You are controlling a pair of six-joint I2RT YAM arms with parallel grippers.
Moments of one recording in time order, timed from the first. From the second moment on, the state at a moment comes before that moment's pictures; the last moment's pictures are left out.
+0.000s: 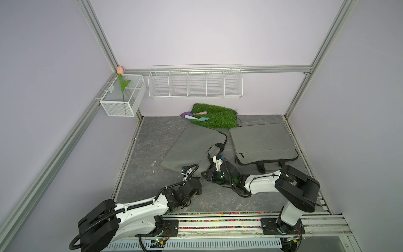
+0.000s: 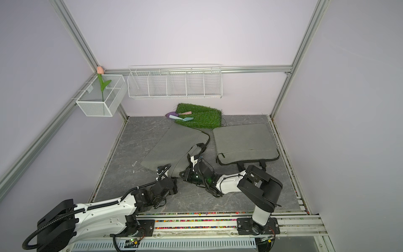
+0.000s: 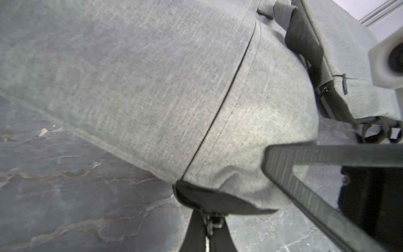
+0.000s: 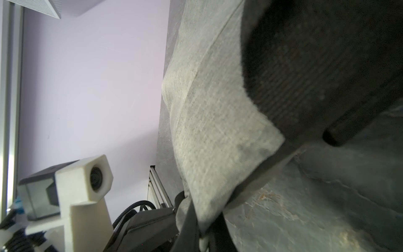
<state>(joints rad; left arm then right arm) -1.05 1.04 0.34 -0.10 -0.44 -0.99 0.98 1.72 0.67 0.62 -0.18 1.18</state>
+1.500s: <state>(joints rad) -0.25 1.18 0.23 0.46 -0.84 -0.24 0.19 1.18 0.38 0.24 0.43 0.10</state>
